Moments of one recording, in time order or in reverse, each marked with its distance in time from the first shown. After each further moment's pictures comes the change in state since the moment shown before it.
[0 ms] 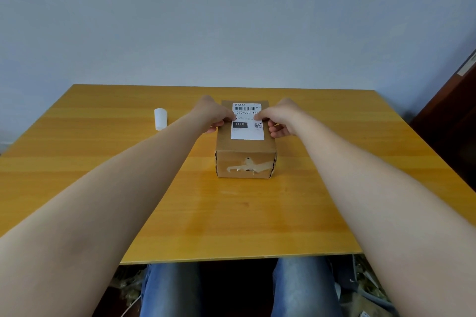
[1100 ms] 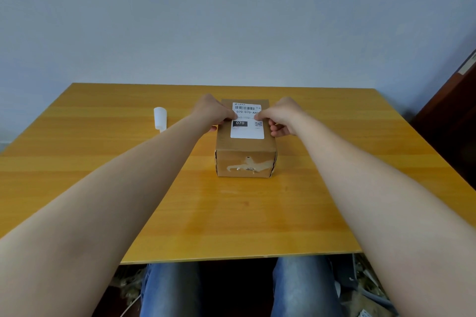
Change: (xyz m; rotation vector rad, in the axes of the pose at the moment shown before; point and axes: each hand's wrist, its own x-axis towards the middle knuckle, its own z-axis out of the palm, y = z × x) left_hand -0.001 -0.003 0.003 0.038 0.024 0.054; right_hand 0.006 0.003 0.002 0.007 0.011 -0.018
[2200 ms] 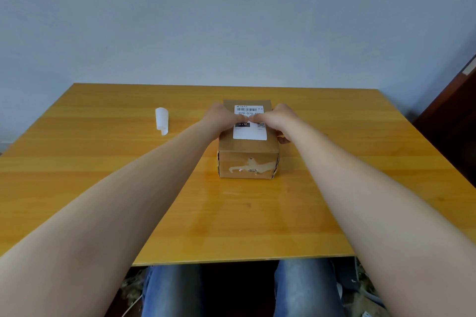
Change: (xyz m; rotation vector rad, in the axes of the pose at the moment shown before) left_hand -0.002 -0.004 0.018 0.016 -0.047 0.055; right_hand 0.008 0.007 0.019 -0.043 0.024 0.023
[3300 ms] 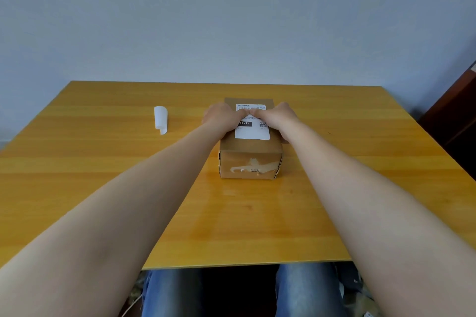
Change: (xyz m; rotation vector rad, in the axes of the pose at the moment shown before) left_hand 0.039 -0.012 0.016 0.269 0.085 0.026; right_hand 0.025 0.004 0.011 0.026 0.086 0.041
